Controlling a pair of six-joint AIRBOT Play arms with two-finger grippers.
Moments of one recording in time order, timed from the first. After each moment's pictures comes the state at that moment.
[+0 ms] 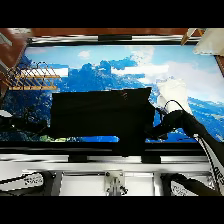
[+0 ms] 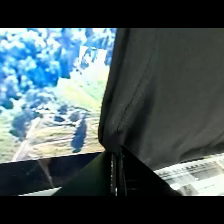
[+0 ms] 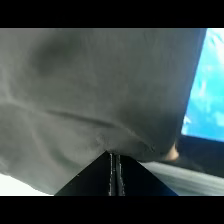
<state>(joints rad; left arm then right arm) 0.48 -1.39 0.77 1.05 -1.21 -1.13 0.03 -1.29 0.66 2.09 -1.11 -1.67</state>
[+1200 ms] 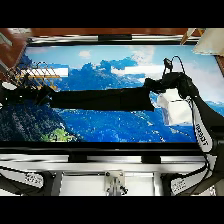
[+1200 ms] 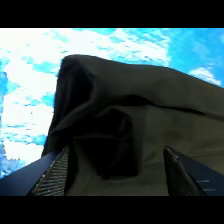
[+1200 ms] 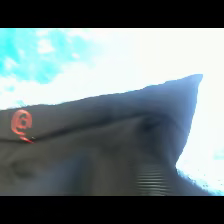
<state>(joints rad) 0.31 -1.69 1.30 0.86 -0.95 -1.32 0.03 -1.73 1.43 2.08 -0.78 -1.65</state>
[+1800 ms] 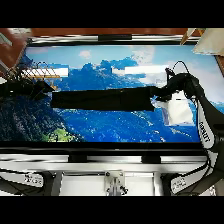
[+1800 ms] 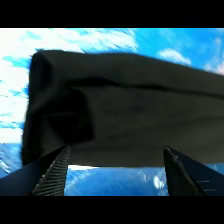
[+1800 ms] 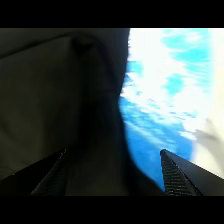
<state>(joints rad) 0.33 -1.63 1.40 0.86 -1.14 -1.27 -0.05 -1.77 1.44 2.07 -1.05 -1.69</state>
